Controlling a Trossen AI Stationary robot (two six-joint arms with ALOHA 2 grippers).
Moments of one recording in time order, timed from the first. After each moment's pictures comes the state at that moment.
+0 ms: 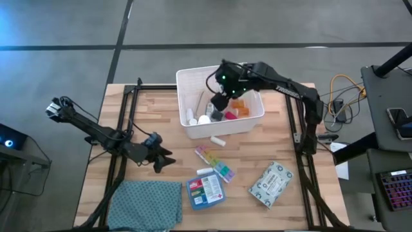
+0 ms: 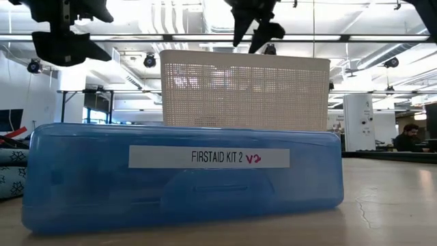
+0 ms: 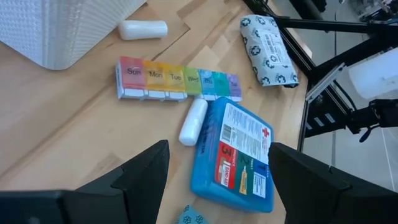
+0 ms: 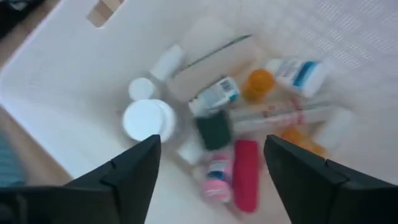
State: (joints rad) left arm -0.47 0.92 0.67 -0.36 -0.39 -1.08; right arm -0.29 1.89 2.14 -1.32 0.12 0.45
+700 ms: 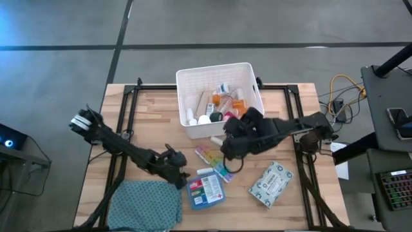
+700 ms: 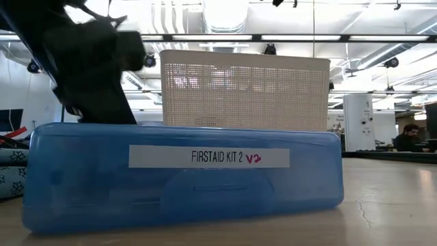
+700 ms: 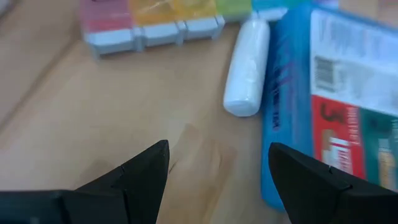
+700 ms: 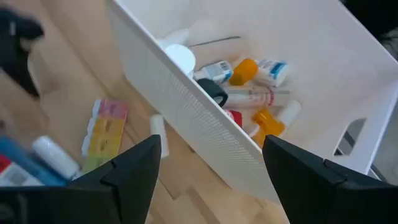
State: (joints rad) left arm -0.47 1.55 0.74 -0.11 -0.37 -0.89; right arm 0.30 1.85 2.10 -1.57 0.70 0.82
